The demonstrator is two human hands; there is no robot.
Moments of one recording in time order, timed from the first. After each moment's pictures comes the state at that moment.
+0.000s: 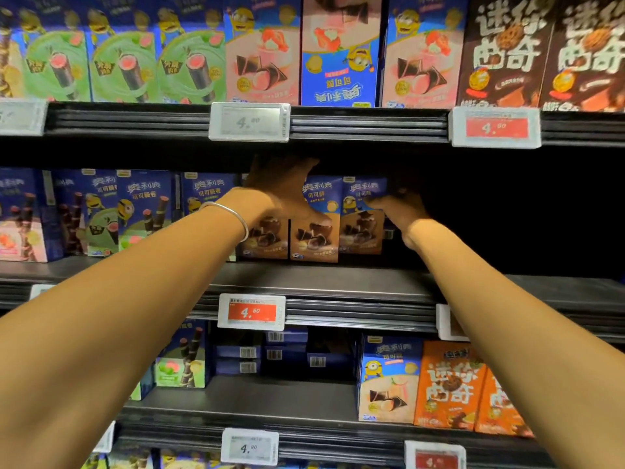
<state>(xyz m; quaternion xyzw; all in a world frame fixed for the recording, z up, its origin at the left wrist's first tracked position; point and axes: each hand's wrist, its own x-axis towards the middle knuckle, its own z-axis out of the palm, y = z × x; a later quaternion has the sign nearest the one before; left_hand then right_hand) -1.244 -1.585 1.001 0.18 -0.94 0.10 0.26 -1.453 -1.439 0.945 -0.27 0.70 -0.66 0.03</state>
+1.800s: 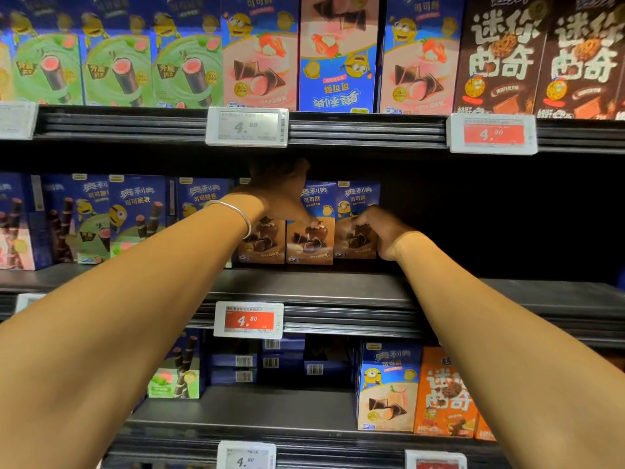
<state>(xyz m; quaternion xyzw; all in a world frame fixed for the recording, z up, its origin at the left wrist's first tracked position) -1.258 -1.599 1.001 0.16 -0.95 0.06 0.25 -1.419 -1.450 0.944 -0.27 0.70 -0.63 0.19</state>
